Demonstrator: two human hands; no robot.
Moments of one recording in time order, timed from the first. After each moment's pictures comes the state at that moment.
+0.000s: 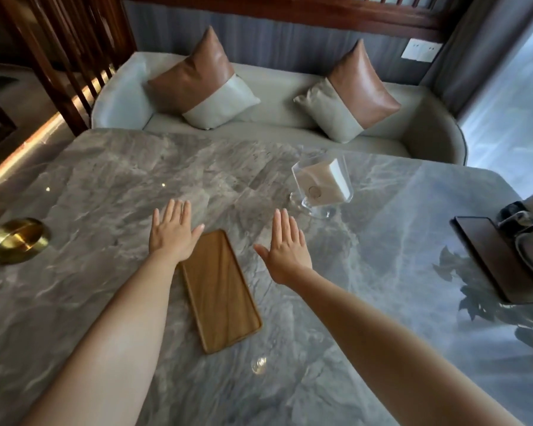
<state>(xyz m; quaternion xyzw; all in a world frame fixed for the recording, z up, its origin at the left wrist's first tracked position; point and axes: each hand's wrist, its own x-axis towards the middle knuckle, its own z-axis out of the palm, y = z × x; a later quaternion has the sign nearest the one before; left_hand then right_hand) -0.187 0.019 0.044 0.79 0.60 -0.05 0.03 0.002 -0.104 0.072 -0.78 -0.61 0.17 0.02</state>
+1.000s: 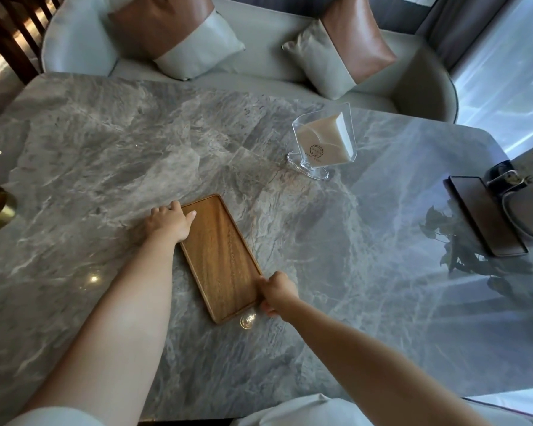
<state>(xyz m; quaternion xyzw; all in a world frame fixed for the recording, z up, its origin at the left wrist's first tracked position) -0.196 0.025 -0.012 0.74 0.64 -0.13 0.16 -0.053 -0.167 -0.002 -0.83 -0.20 0.50 0.15</state>
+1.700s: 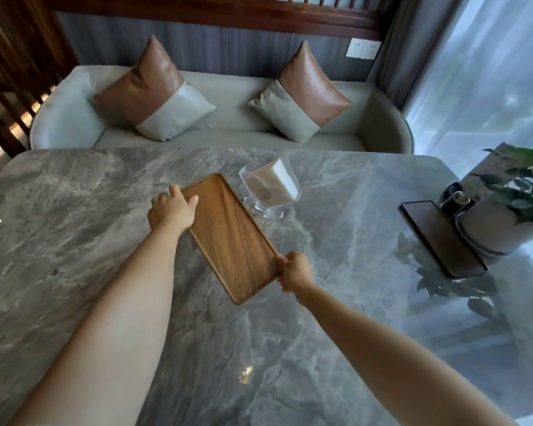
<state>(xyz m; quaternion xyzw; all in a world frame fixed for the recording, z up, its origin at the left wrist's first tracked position) -0.064 0.032 0.096 0.73 0.66 0.06 0.15 0.093 -0.160 0.056 -0.82 -0.24 0.39 0.34</state>
